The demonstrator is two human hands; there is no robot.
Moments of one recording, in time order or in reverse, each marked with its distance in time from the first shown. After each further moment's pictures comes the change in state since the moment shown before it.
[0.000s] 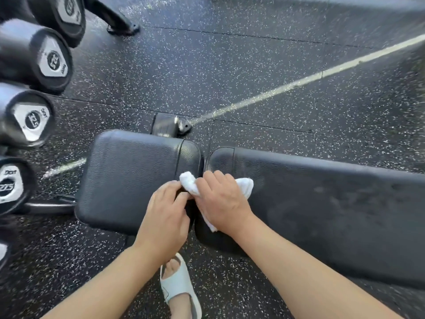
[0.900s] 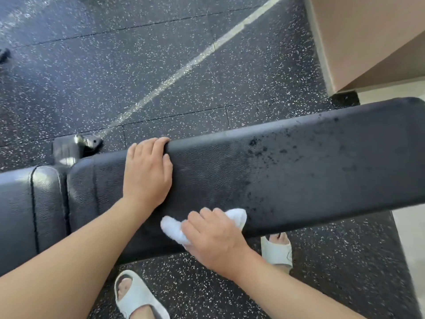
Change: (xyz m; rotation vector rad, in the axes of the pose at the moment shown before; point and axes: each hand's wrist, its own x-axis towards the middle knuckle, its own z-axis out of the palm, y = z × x) left_hand 0.152 0.204 0.105 0.181 0.019 0.147; right_hand -0.213 0.108 -0.116 -0.031 0.011 0.191
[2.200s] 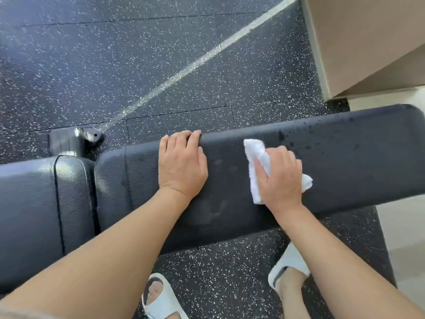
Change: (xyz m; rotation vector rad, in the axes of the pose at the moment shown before) left_hand -0.001 -0.007 0.005 -0.083 0.085 0.017; right_hand 0.048 0.071 -0.021 -0.281 0.145 0.624
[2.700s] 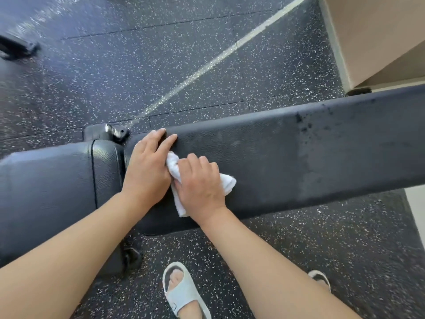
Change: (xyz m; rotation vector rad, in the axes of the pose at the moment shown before) left_hand -0.064 -0.099 -0.055 -0.047 -0.100 0.038; right_hand -0.066 -0.192 0.045 0.101 -0.009 -0.239
